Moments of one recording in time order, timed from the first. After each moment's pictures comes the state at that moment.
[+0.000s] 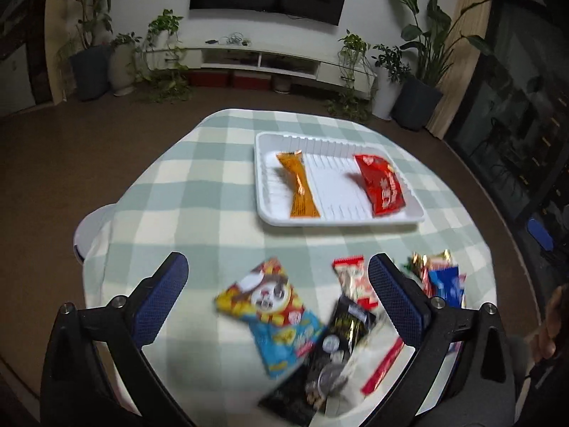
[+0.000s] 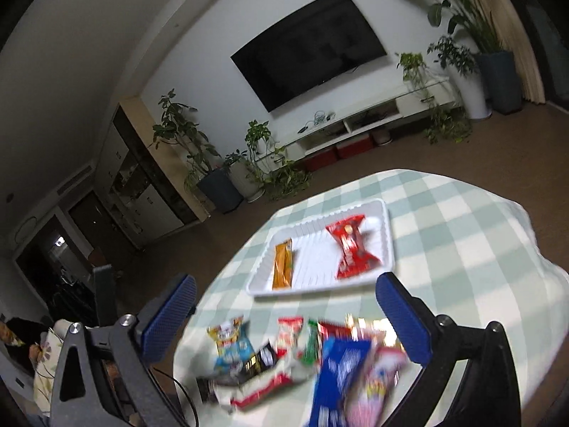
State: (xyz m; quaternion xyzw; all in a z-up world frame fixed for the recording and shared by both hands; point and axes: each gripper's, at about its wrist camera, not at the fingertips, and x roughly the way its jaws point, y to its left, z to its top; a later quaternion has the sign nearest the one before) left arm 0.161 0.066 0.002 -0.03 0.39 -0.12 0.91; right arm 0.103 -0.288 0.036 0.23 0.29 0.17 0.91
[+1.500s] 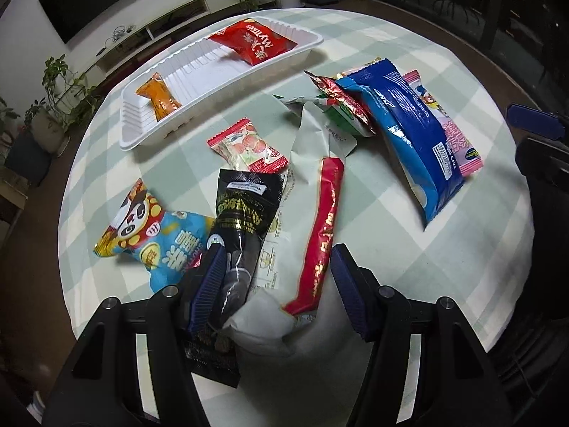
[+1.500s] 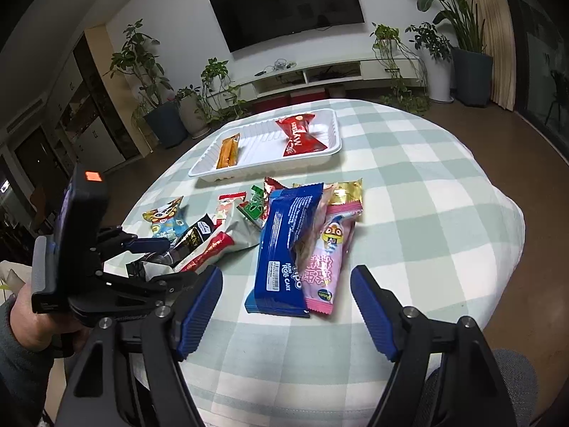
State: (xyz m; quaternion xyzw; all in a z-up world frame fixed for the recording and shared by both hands) left arm 0.111 -0.059 -0.086 0.24 0.48 -0.24 0.81; right arm 0.023 -0.251 -0.035 0.12 0.41 0.08 0.90
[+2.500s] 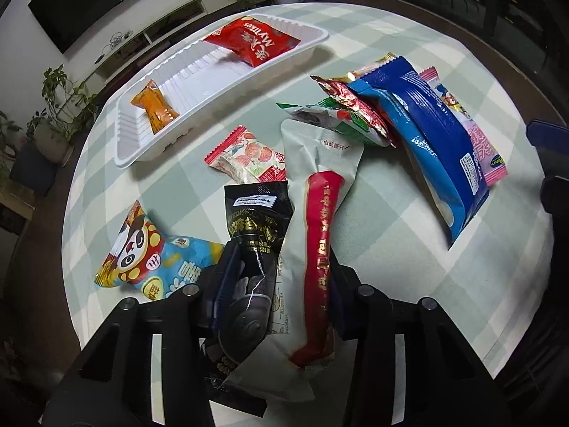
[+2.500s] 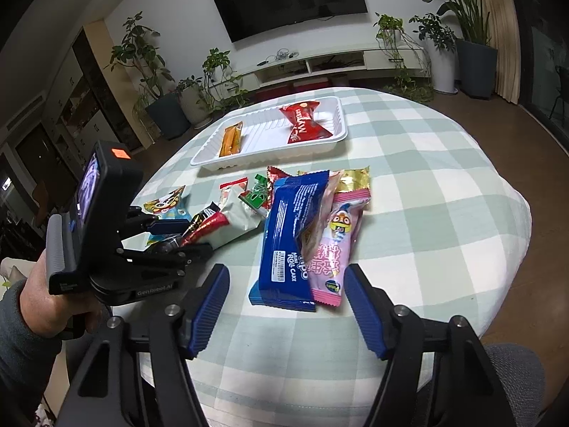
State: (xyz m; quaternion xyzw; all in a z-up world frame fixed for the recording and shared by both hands) left arm 0.134 -0.069 -0.094 0.26 0.48 -0.23 0.81; right arm 0.026 -0.243 -0.040 0.12 0.43 0.09 0.89
